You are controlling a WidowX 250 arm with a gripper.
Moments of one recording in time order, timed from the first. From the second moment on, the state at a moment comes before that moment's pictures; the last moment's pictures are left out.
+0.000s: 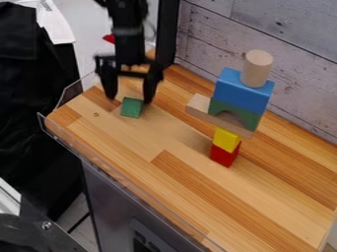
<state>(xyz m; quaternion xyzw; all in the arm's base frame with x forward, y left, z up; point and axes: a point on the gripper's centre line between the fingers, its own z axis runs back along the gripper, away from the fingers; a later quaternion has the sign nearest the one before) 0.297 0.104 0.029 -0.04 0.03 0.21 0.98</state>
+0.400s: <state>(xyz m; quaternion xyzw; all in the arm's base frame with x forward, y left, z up) 0.310 0.086 0.109 -0.02 0.00 0.17 0.98</state>
